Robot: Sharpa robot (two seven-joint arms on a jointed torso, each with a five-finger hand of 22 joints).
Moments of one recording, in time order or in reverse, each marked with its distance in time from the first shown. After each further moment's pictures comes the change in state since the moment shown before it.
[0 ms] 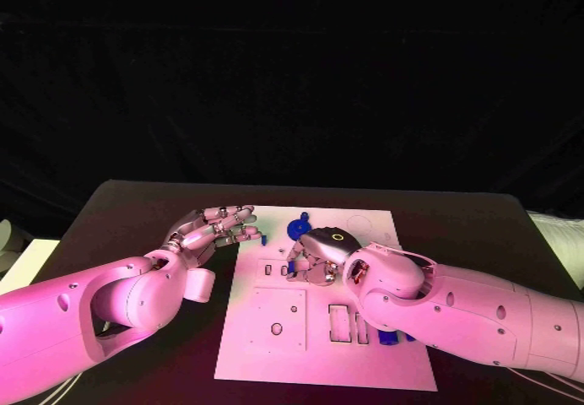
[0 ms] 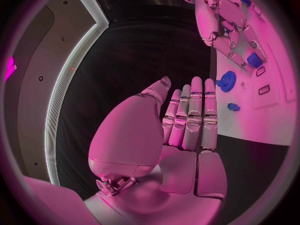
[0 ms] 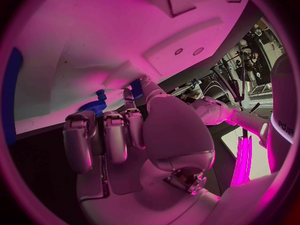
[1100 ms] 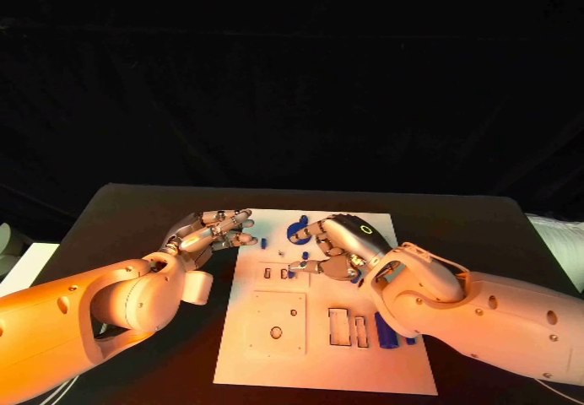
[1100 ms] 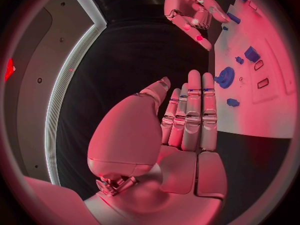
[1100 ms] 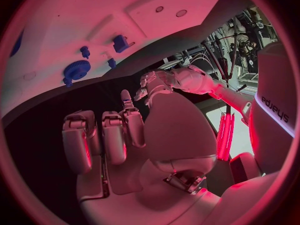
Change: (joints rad) left arm 0.000 0.002 0.000 -0.022 -0.026 0.000 -0.020; left_hand -0.055 -0.016 0.037 -0.001 -0.004 0.041 -0.033 0.000 0.002 0.090 -0.044 0.022 0.008 0.218 -0.060 0.111 0.091 0.000 0.173 -0.063 0.106 0.047; right arm 0.021 -0.173 0.007 0.154 0.170 -0.293 0.246; right_hand 0.014 -0.048 -0.059 0.116 0.000 -0.051 0.013 0.002 0.006 -0.001 0.013 -0.032 0.000 0.003 0.012 0.000 0.000 0.000 0.003 0.011 0.000 0.000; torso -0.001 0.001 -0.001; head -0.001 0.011
